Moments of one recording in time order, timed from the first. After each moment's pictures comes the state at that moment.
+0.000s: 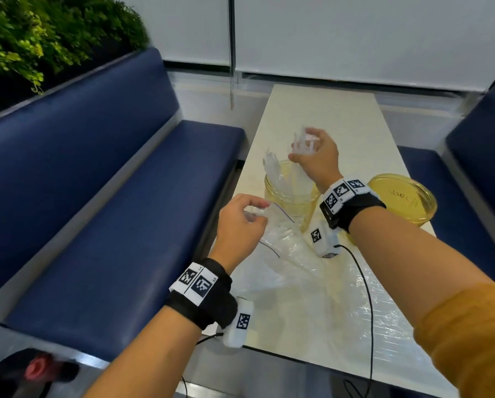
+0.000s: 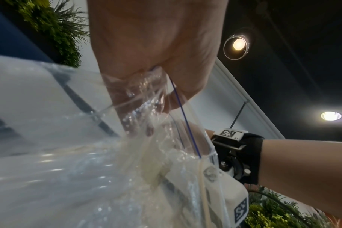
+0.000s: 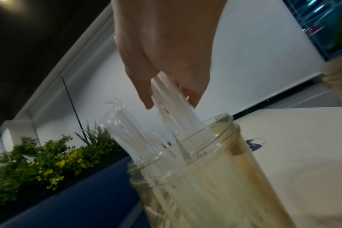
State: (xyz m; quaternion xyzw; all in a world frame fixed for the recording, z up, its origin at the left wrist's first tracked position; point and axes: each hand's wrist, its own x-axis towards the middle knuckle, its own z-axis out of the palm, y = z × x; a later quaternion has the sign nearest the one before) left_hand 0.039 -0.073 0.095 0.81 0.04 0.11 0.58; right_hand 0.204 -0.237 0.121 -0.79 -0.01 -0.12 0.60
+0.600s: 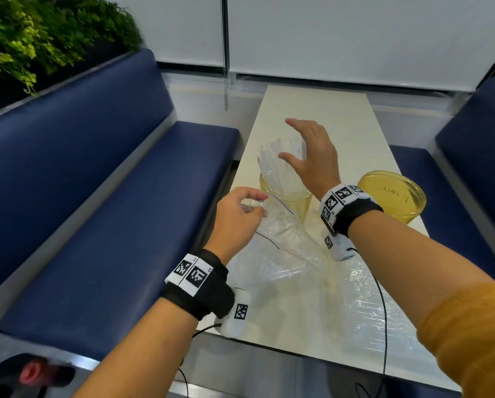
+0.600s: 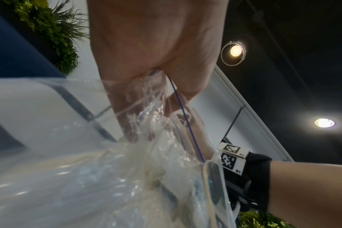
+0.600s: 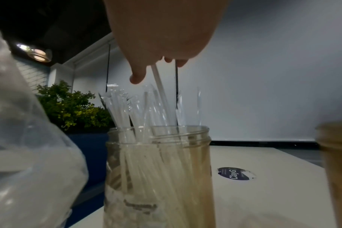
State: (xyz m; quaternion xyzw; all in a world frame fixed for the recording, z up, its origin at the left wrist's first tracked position) left_hand 0.033 -0.076 0.116 0.78 0.04 0.08 0.61; right_hand 0.175 -0.247 0.130 -0.86 -0.24 -0.34 0.29
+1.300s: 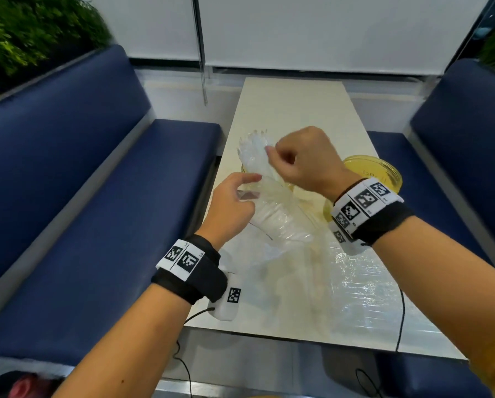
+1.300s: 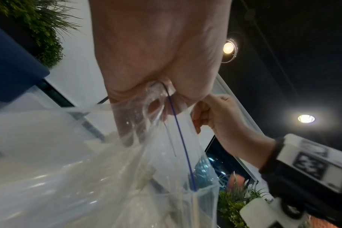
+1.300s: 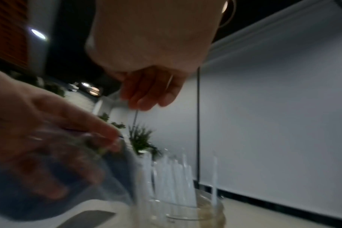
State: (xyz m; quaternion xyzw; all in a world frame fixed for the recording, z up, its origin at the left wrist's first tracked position) left_hand 0.042 -0.087 0.123 0.80 -0.04 0.02 0.60; right_hand 0.111 -0.261 0.173 -0.87 -0.33 -0.32 0.19
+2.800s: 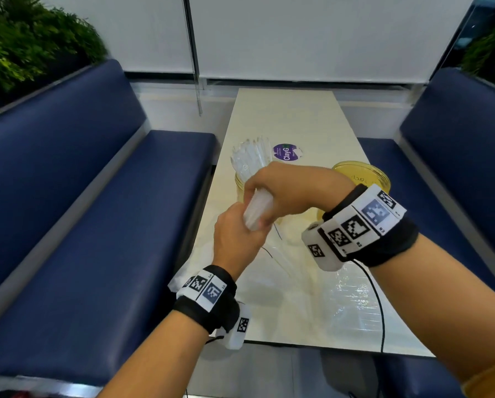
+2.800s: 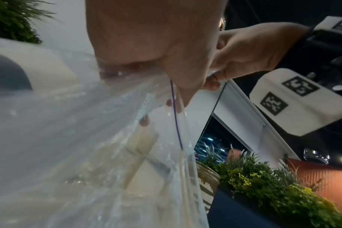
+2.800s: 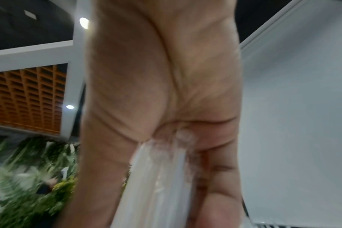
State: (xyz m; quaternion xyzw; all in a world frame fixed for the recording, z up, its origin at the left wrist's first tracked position) left_hand 0.023 -0.113 0.082 0.87 0.01 0.13 0.47; right_hand 0.054 -0.236 0.226 -0.94 -0.29 0.16 0.06
